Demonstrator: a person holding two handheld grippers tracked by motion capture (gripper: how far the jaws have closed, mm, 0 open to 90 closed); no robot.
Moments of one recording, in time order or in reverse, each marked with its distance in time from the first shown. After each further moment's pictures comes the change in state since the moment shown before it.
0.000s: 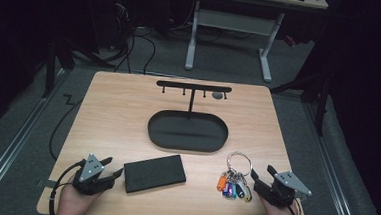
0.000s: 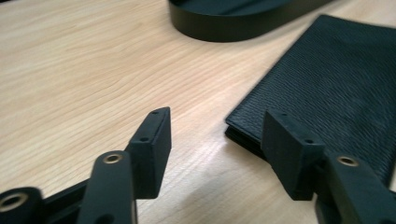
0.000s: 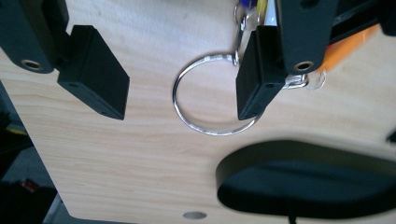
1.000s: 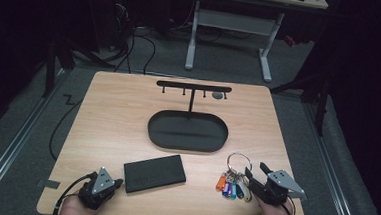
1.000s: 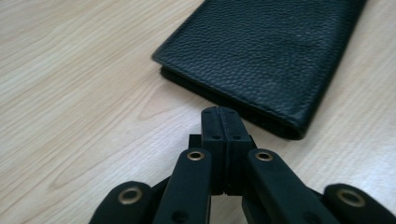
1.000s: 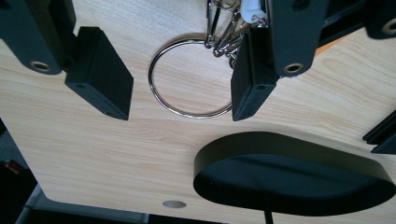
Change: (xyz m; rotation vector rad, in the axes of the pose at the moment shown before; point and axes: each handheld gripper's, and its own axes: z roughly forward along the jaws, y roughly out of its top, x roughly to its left) left arm -0.038 -0.011 -0.003 0.189 -0.070 0.123; right arm 0.012 0.003 0.010 -0.037 0.052 -0.044
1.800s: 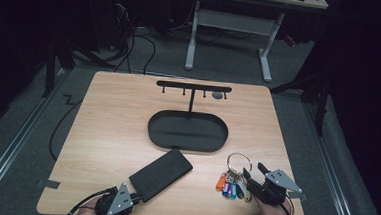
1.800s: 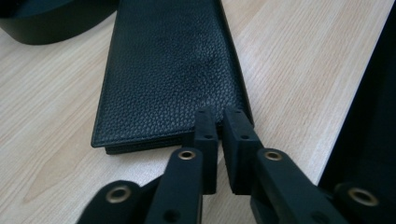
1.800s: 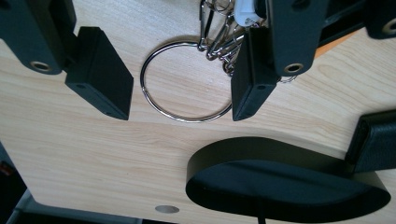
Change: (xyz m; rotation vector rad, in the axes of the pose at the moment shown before) left arm -0.053 0.020 -0.005 -0.074 -0.121 0.179; right arm 0.002 -0.001 0.003 0.016 0.020 -0.010
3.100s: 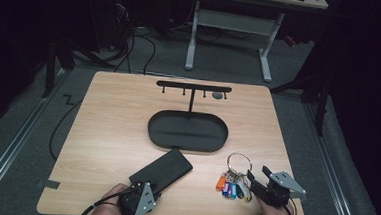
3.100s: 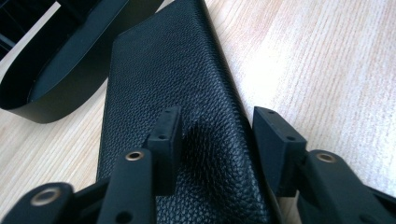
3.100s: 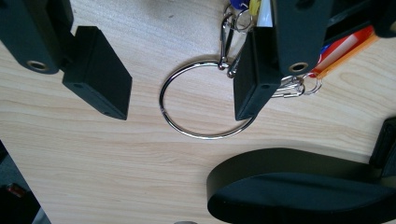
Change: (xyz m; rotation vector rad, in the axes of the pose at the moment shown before) left arm -0.014 0.025 0.048 -0.013 0.091 0.245; right arm -0.010 -0.009 -0.002 0.035 -0.040 0.063
